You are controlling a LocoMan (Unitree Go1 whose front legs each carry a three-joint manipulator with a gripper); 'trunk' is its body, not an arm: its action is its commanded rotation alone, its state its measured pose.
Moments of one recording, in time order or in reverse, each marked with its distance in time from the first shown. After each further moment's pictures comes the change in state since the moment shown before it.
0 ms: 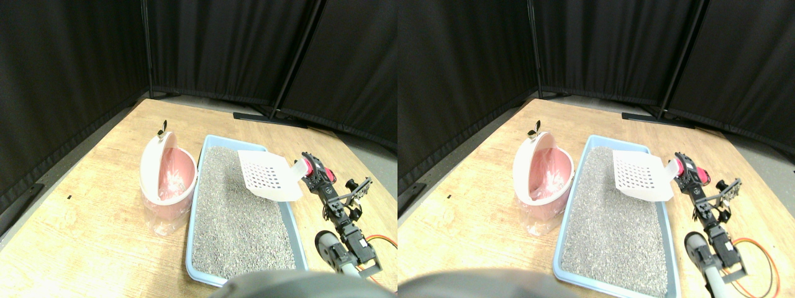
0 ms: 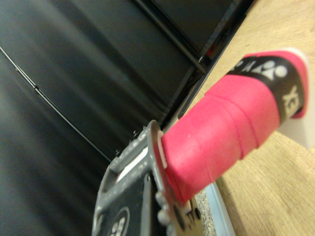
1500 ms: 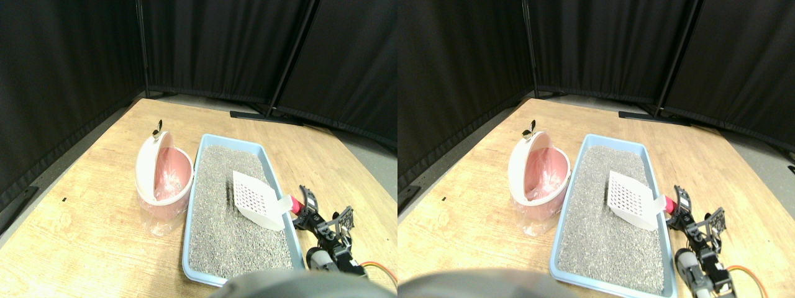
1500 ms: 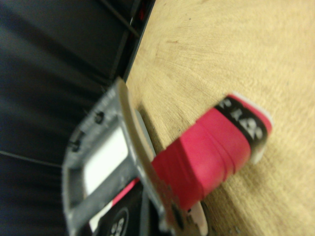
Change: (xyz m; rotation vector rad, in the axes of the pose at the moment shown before) right arm -0.036 -0.026 -0.057 0.075 0.493 -0.252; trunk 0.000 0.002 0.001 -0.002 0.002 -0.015
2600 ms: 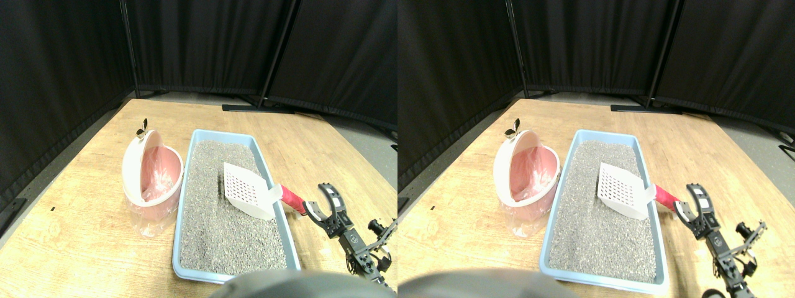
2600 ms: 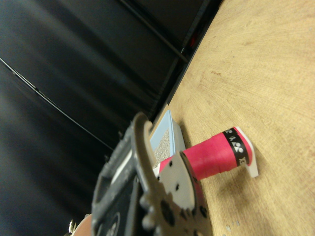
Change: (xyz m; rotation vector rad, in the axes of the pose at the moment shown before) right arm -0.069 -0.011 0.013 -0.258 -0.426 0.242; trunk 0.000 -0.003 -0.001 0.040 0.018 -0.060
